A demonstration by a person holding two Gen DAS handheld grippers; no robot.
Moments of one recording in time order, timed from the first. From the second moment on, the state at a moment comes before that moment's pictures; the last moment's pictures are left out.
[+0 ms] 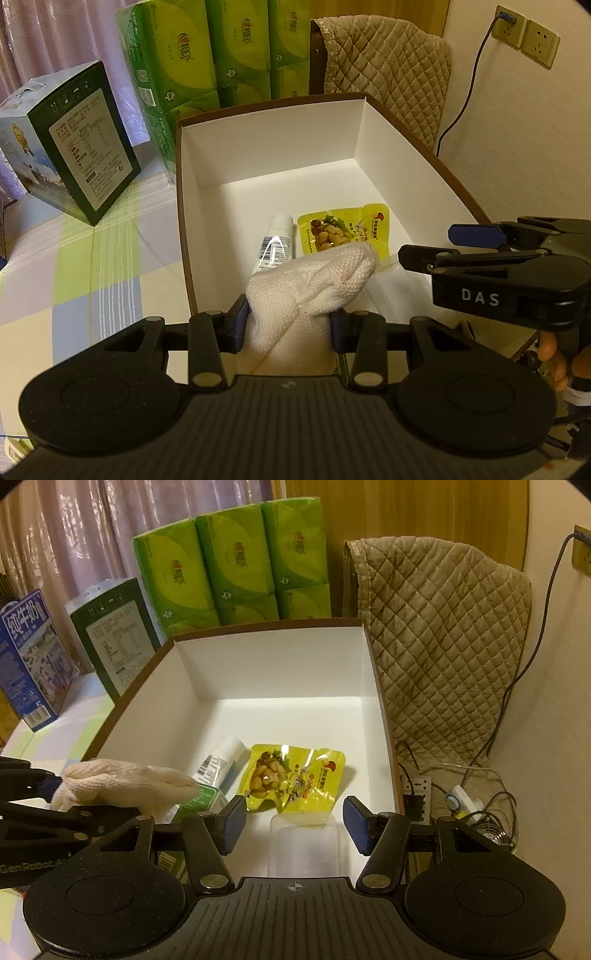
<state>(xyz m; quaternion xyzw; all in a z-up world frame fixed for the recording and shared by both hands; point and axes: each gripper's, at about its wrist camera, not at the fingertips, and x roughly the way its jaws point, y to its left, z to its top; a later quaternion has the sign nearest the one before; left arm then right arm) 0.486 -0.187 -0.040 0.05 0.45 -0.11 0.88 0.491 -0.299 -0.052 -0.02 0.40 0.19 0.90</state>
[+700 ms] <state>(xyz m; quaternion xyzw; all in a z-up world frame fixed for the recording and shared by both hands) 0.479 -0.216 -0.042 0.03 0.46 -0.16 0.87 0.456 -0.336 -0.024 0.02 0.41 0.19 0.89</state>
